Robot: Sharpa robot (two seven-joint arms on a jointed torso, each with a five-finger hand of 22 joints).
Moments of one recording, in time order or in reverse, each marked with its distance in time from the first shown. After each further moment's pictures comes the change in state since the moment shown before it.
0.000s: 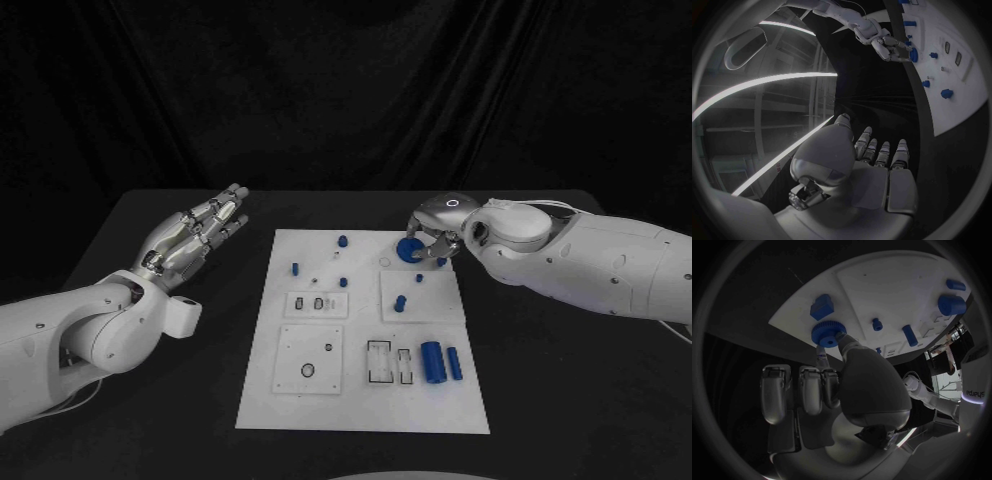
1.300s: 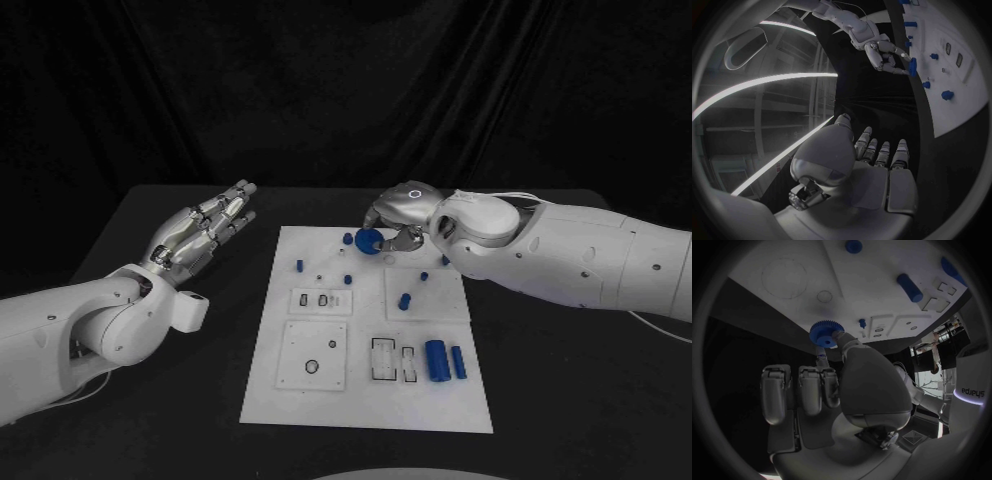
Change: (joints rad) left arm 0.000 0.005 0.000 0.001 0.000 0.001 0.000; left_hand 0.004 0.004 0.003 -0.003 0.000 0.000 0.000 0.000 0.000 0.004 0.004 0.000 0.000 0.000 0.000 0.000 0.000 0.000 0.000 0.000 0.000 0.000; right arm 0.035 0.118 -0.004 0.033 0.000 -0.082 0.042; right_hand -0.006 -0.004 0.021 -0.019 0.184 0.001 0.009 0.001 -0.109 -0.002 0.034 0.000 0.000 0.003 0.017 0.000 0.000 0.000 0.002 0.013 0.018 0.000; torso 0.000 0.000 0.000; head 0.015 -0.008
